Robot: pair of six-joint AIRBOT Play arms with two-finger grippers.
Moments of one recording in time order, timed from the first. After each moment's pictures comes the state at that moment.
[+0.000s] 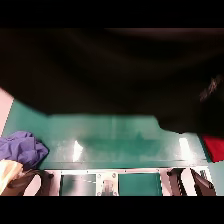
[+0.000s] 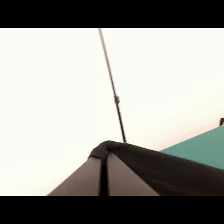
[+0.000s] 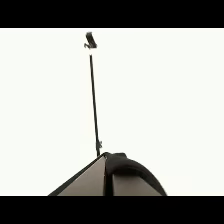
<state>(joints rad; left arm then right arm) 0.26 -0.80 1.95 0.84 -1.10 -1.13 -0.69 -0.64 1.75 -0.68 0.97 1.31</state>
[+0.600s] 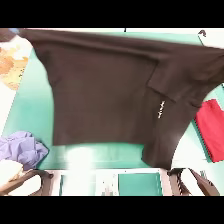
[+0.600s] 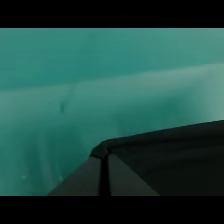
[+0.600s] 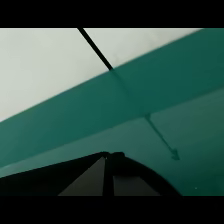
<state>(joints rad) 0.23 -1.22 1.57 0.80 -1.14 -1.12 -0.59 -0.85 1.01 -0.51 0.87 1.09</state>
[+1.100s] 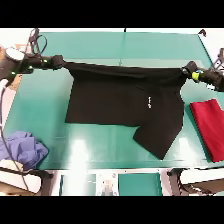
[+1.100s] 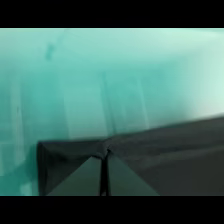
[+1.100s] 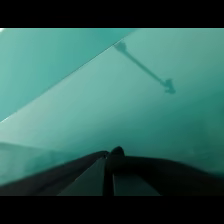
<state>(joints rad) 0.07 -1.66 1.50 0.73 -0.77 -1.08 -0.40 -1.61 1.30 -0.44 0.69 1.00</state>
